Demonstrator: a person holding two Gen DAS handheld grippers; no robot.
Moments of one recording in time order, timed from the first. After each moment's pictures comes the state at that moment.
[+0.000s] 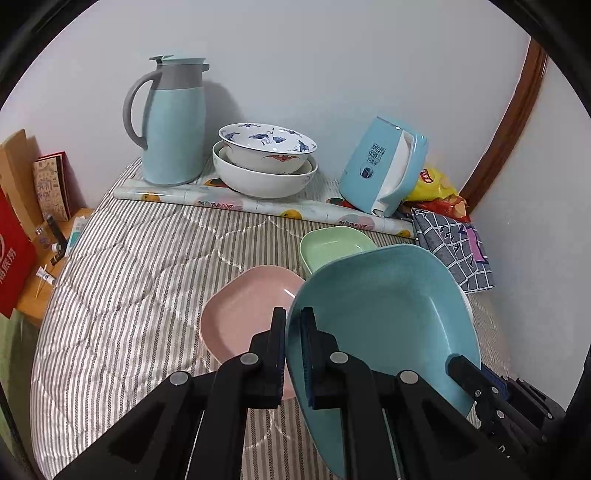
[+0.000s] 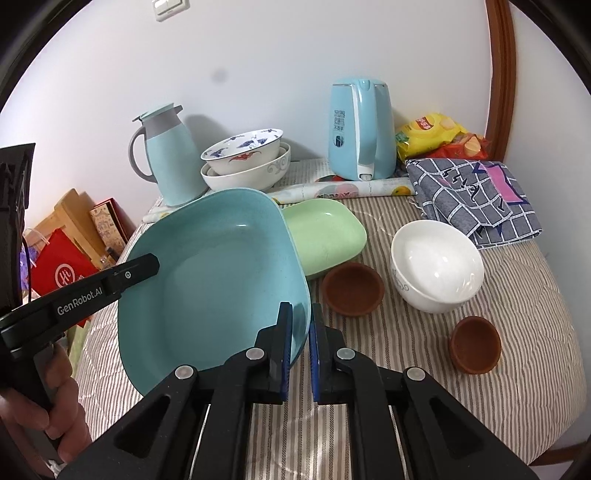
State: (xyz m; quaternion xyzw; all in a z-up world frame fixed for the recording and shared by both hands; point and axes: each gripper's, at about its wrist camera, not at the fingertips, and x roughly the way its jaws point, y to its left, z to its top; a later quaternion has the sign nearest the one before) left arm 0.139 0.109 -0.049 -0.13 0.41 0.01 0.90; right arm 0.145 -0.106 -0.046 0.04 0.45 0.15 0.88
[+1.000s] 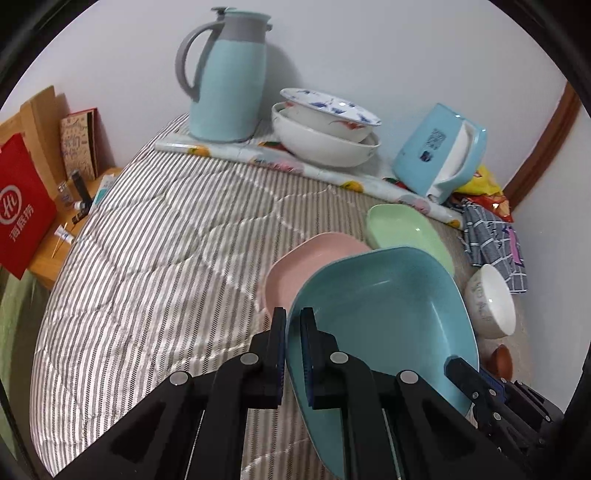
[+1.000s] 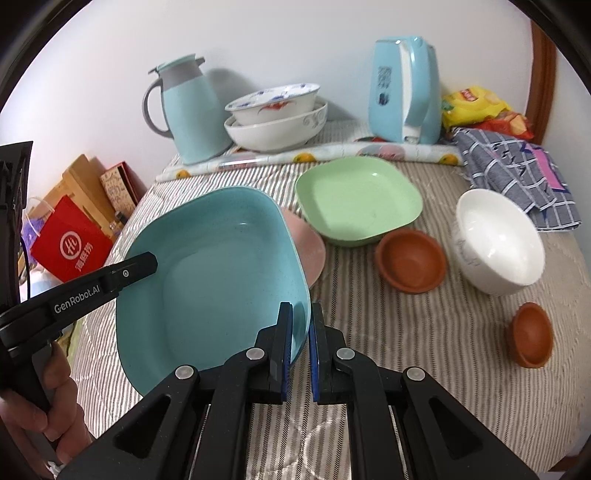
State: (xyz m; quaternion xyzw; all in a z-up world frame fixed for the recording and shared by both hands) left arm 0.135 0.154 -0.101 -0.16 0.45 0.07 0.87; right arm 0.157 -0.058 -0.090 0.02 0.50 0.19 0.84
